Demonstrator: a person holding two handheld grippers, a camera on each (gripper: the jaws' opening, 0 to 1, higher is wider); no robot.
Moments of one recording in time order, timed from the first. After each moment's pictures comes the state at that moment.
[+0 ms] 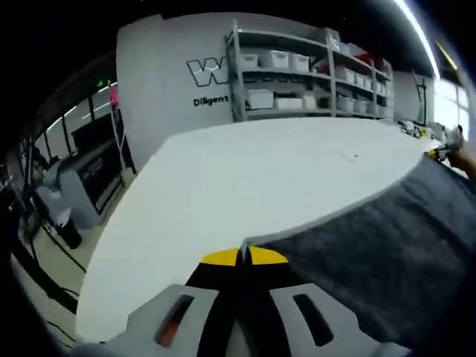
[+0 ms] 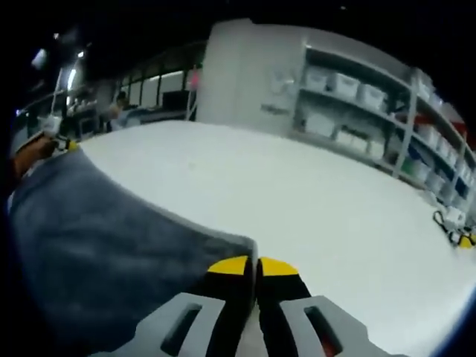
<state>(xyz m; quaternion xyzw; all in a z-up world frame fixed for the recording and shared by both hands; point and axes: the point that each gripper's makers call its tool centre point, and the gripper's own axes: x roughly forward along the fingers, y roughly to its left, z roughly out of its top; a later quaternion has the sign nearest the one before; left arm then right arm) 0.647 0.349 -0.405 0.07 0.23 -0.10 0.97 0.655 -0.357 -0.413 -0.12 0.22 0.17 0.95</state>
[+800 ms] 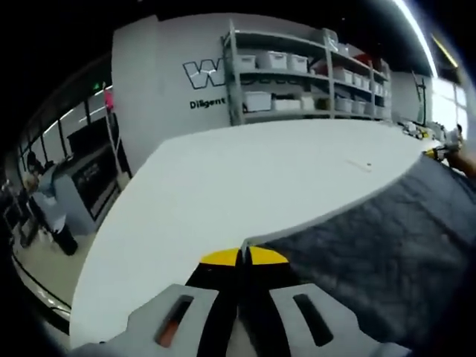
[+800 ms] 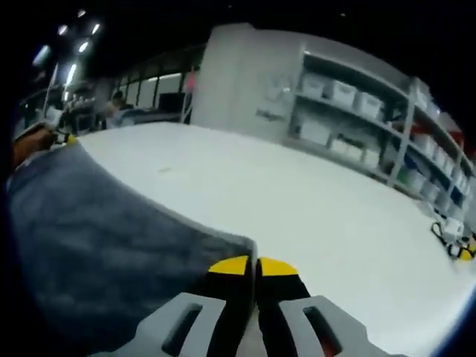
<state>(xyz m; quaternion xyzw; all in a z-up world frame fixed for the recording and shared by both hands) 0.696 0.342 -0.408 0.07 0.22 -0.11 0.97 0.700 -0.369 -0.414 -0.13 0.19 0.16 0.96</state>
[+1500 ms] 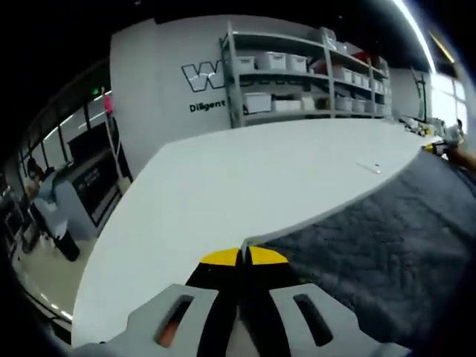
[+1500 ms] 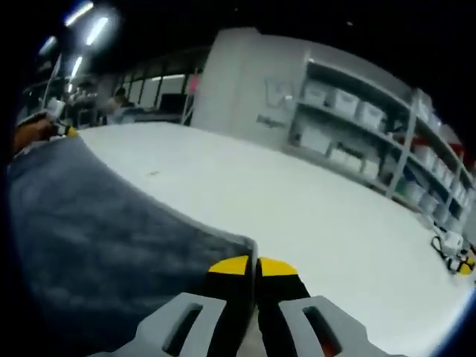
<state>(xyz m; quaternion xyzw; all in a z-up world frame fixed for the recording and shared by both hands) 0.717 0.345 -0.408 0.08 0.22 -0.11 0.97 0.723 -0.367 -0.412 -0.15 0.17 0.15 0.96</state>
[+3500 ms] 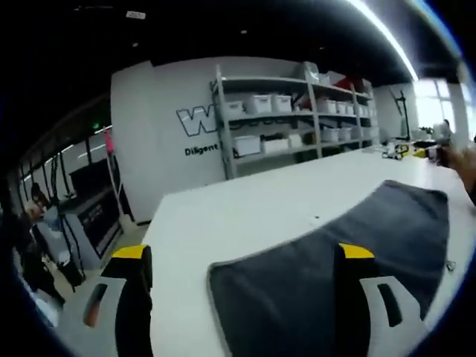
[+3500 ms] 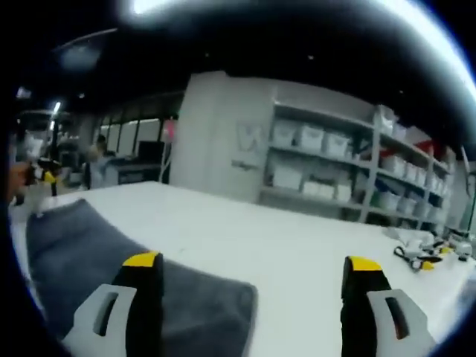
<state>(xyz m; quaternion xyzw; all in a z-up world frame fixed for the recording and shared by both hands) 0.581 0.298 -0.269 0.09 0.10 -0.13 0.98 0.601 -0.365 -0.257 -0.09 0.06 0.09 0.99</state>
